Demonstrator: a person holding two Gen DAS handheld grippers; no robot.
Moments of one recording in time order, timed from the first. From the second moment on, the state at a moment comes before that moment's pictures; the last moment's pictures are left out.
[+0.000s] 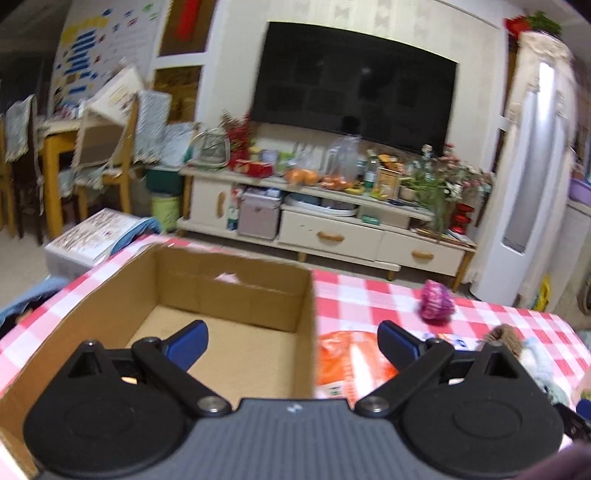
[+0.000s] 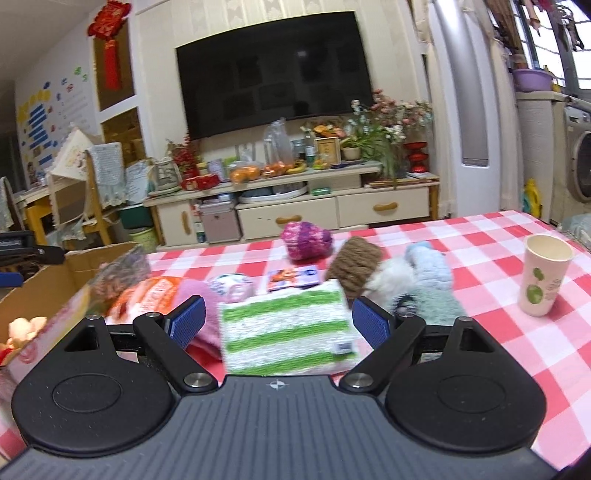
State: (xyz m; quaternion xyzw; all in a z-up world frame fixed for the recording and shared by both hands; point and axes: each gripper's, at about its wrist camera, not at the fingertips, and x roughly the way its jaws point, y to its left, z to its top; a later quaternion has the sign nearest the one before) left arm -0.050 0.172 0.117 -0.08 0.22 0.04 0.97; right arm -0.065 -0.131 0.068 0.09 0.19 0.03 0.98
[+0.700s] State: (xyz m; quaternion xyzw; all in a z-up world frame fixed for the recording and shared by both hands) left arm -0.034 0.050 0.071 -0.03 0.31 -0.14 0.94; right arm -0.017 -0.195 0.036 0.12 0.25 -0.04 0.96
